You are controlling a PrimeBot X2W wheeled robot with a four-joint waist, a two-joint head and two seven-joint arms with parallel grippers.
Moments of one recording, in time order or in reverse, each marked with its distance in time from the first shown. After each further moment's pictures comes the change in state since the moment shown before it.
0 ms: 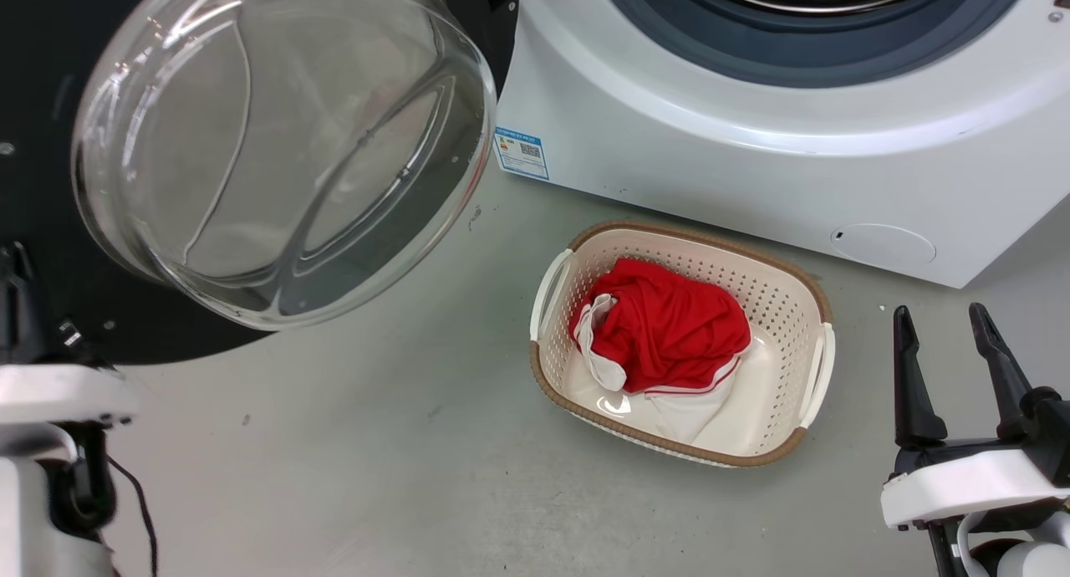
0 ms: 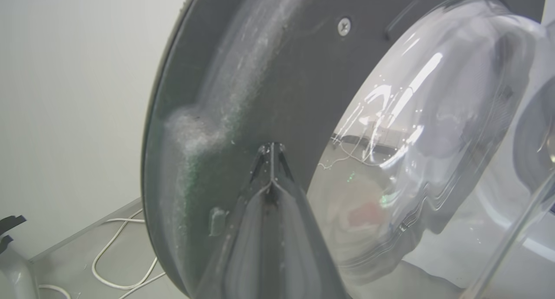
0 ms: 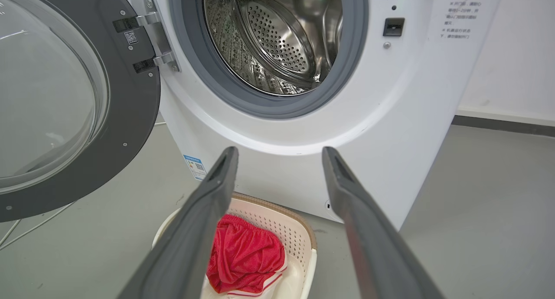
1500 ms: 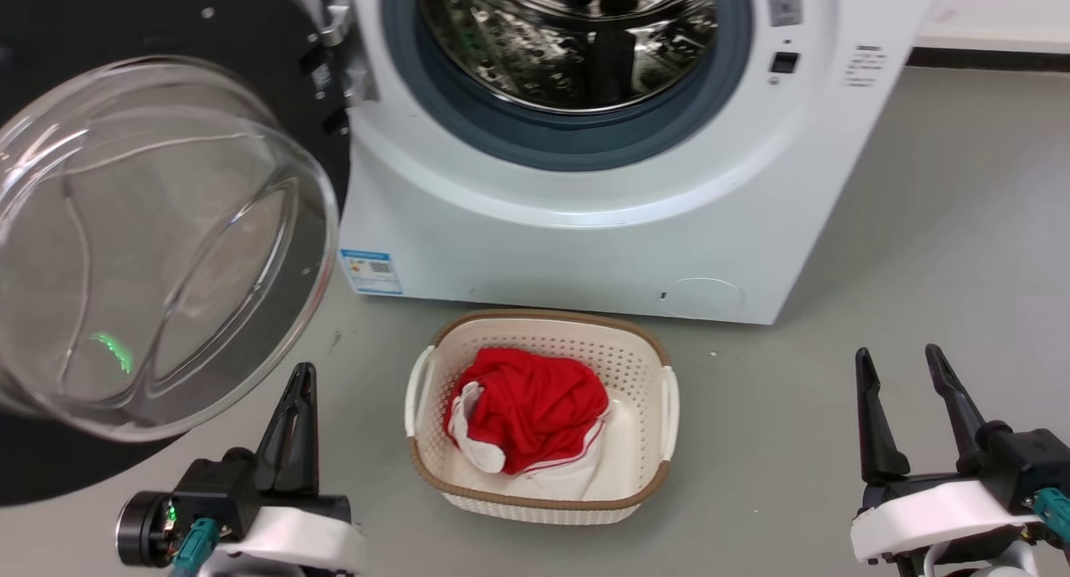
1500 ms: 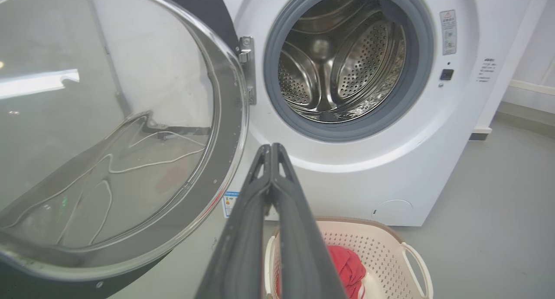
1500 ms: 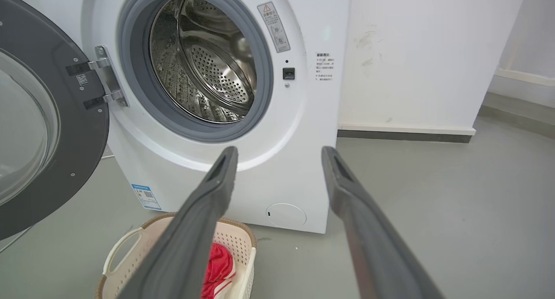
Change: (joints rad) left arm 0.303 -0.256 -0.193 -0.229 0.315 -0.093 0.000; right arm 0.029 0.000 0.046 0.104 0.018 0.000 -0.066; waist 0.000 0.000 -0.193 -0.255
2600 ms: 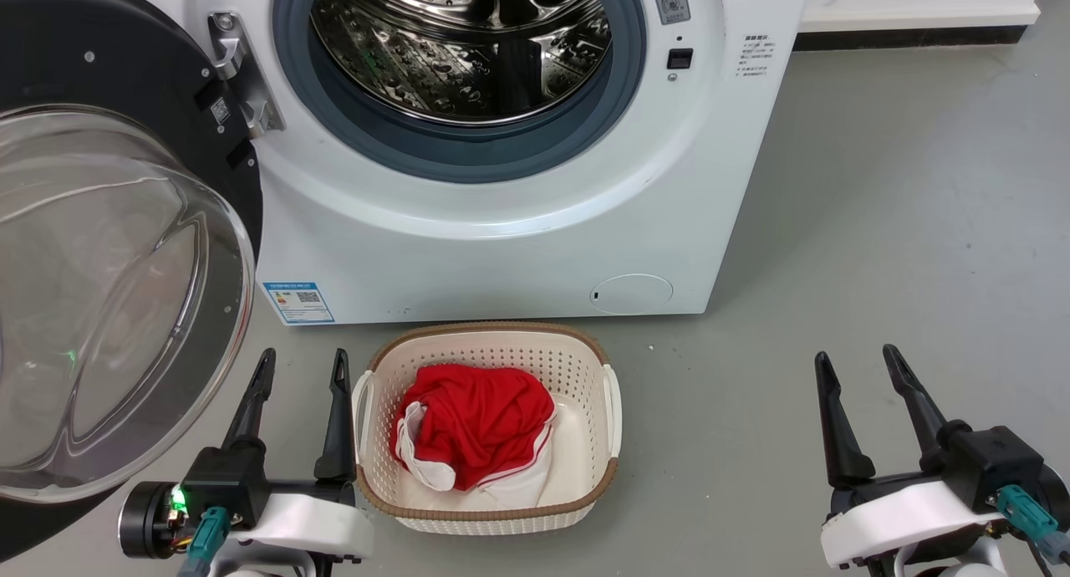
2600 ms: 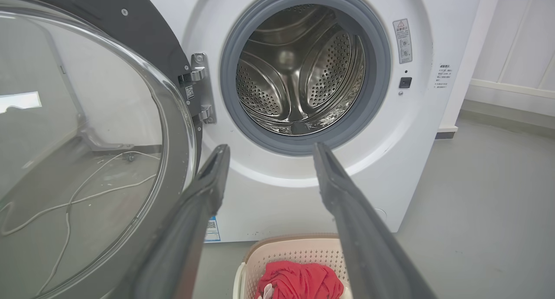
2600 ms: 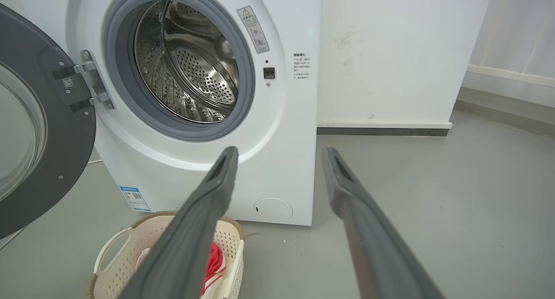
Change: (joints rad) left arm -0.028 -0.009 -0.020 0.002 0.029 0.048 0.000; right arm -0.008 0.000 0.065 0.016 0.007 0.000 -0.004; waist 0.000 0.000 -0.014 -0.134
